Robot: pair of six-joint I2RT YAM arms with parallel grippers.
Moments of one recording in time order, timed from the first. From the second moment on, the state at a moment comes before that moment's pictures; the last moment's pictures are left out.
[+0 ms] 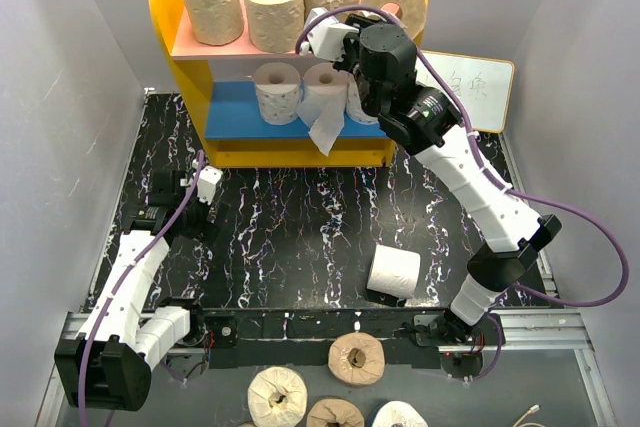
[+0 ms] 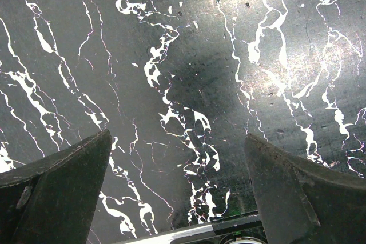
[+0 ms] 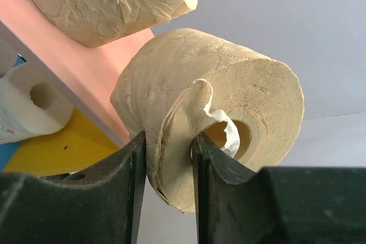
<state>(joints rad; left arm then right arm) -0.07 0.94 0.77 -0.83 0.07 0.37 0.75 1.67 2.13 -0.51 0.67 -1.11</state>
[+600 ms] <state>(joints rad) -0.07 0.94 0.77 -0.83 0.07 0.37 0.75 1.67 2.12 -0.45 0.66 -1.14</state>
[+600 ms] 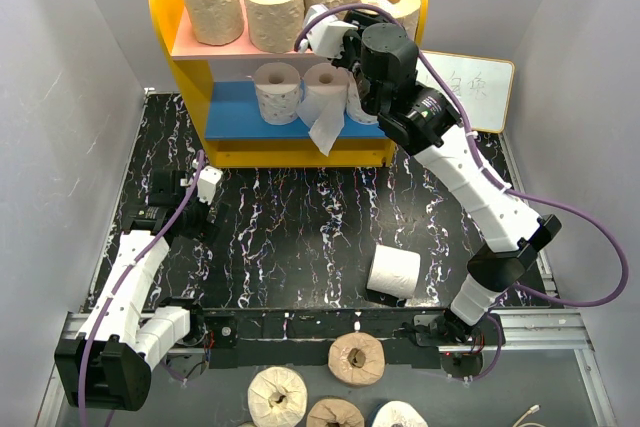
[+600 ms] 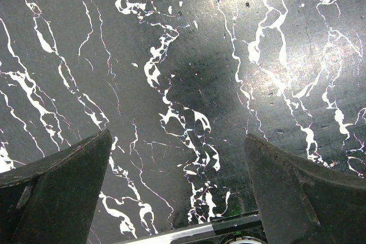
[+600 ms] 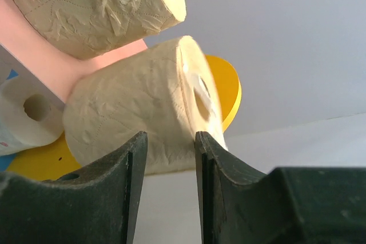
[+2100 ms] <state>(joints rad) -0.06 0.94 0.95 -0.96 0.28 0.43 1.20 1.29 1.57 0.06 1.12 -0.76</state>
